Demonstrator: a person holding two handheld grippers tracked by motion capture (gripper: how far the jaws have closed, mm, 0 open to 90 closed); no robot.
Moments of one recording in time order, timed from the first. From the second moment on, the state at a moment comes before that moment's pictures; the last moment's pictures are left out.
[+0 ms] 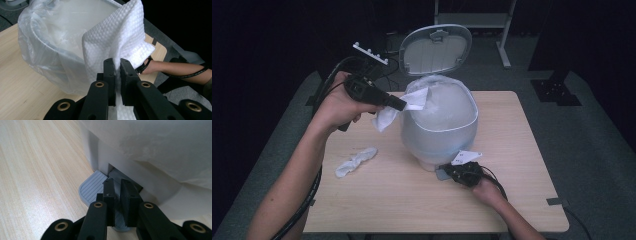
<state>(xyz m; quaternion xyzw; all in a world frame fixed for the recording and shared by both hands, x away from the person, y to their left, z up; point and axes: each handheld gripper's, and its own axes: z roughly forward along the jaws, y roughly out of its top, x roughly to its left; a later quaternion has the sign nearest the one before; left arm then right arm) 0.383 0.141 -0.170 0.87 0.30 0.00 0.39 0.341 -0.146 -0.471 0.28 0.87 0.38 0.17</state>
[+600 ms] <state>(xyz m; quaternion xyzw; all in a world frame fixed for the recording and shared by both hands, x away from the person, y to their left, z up) 0.398 0.120 -0.166 0.88 0.30 0.00 0.38 0.341 -0.146 -0.471 0.28 0.87 0.38 0.17</state>
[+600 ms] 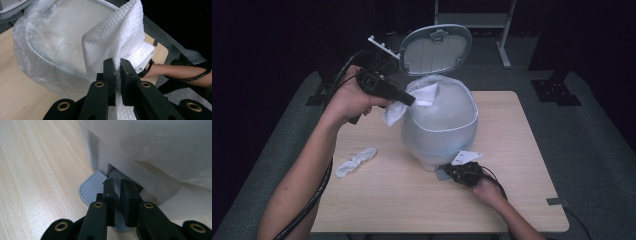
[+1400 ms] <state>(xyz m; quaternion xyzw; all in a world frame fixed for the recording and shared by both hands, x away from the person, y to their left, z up) 0.413 0.087 -0.165 0.88 0.29 -0.01 0.36 0.341 -0.146 -0.471 0.28 0.86 0.38 0.17</state>
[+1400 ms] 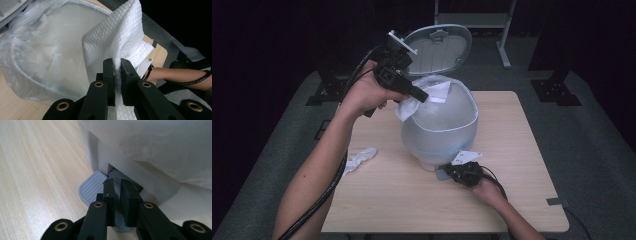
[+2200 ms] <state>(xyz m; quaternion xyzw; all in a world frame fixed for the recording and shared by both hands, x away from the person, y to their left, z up) 0.424 0.064 -0.175 0.89 0.29 -0.02 0.35 0.341 -0.146 -0.471 0.28 0.86 0.38 0.16</state>
